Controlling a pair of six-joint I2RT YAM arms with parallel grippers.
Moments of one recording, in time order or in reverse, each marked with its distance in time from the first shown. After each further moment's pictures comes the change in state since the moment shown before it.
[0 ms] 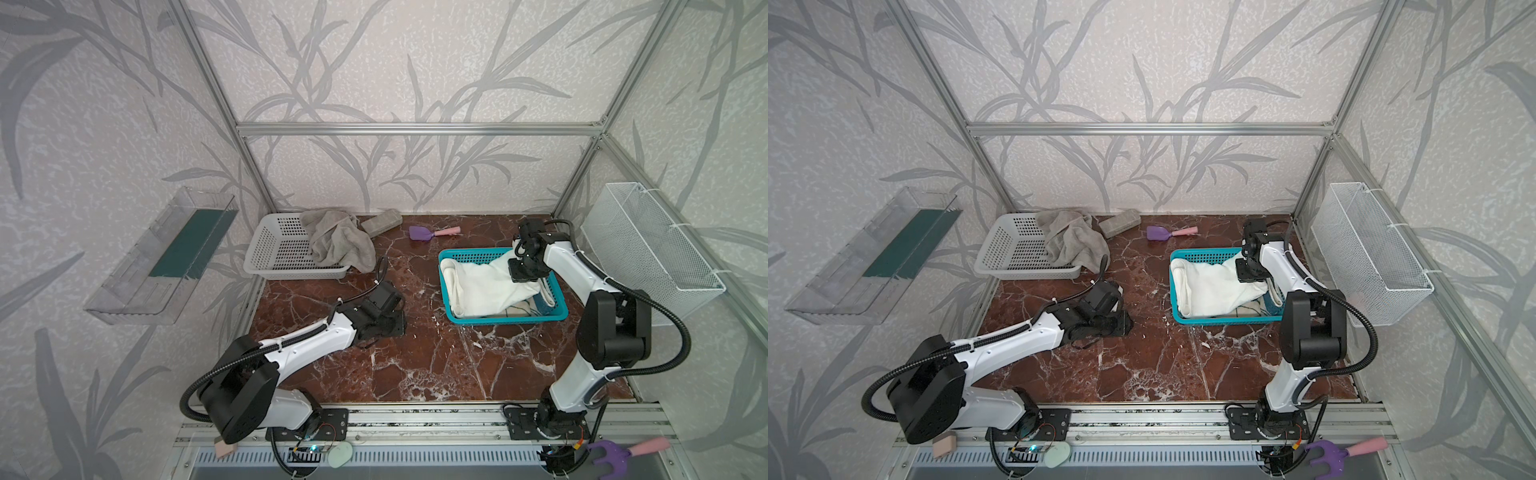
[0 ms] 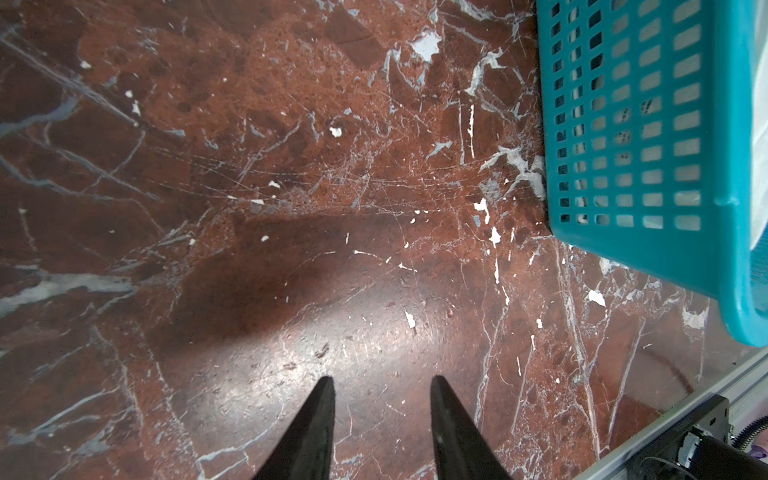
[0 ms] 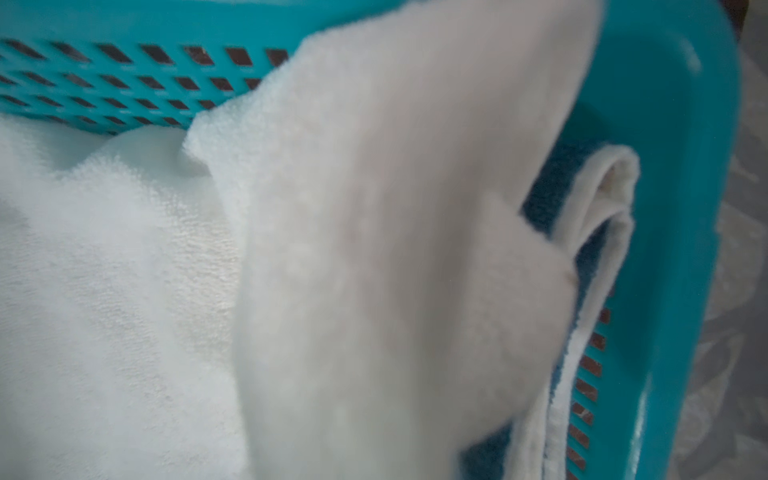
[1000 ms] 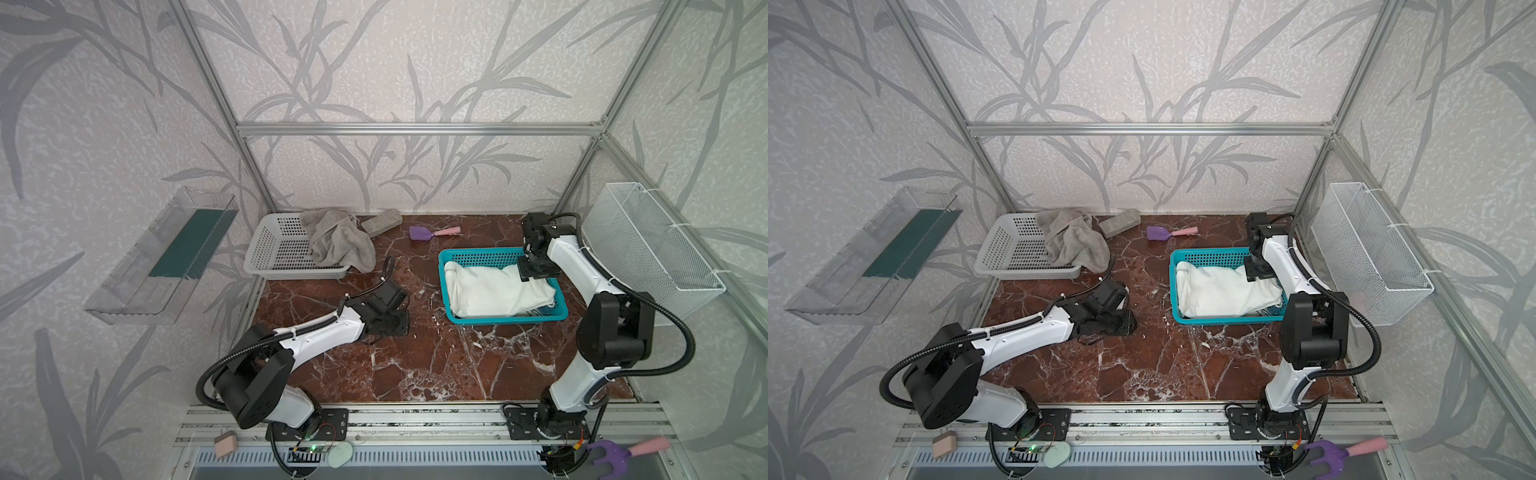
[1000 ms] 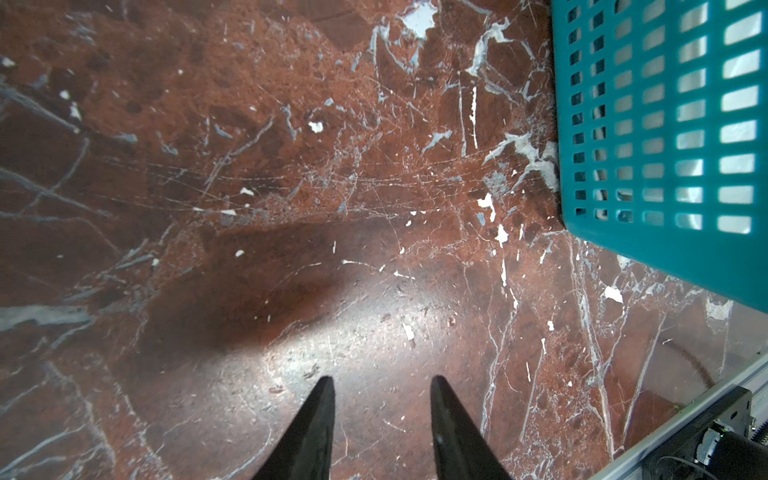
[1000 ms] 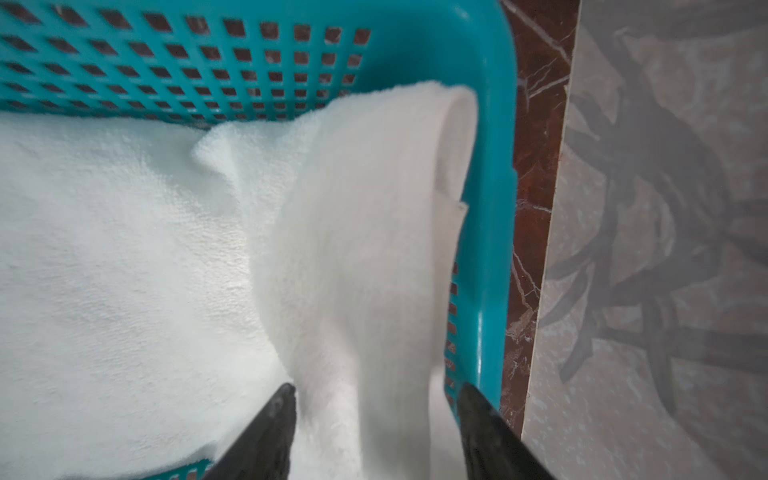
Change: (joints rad) left arm 0.005 0.088 0.056 -0.006 0.028 0.044; right arm -0.002 -0.014 0.123 -0.161 0.182 0.023
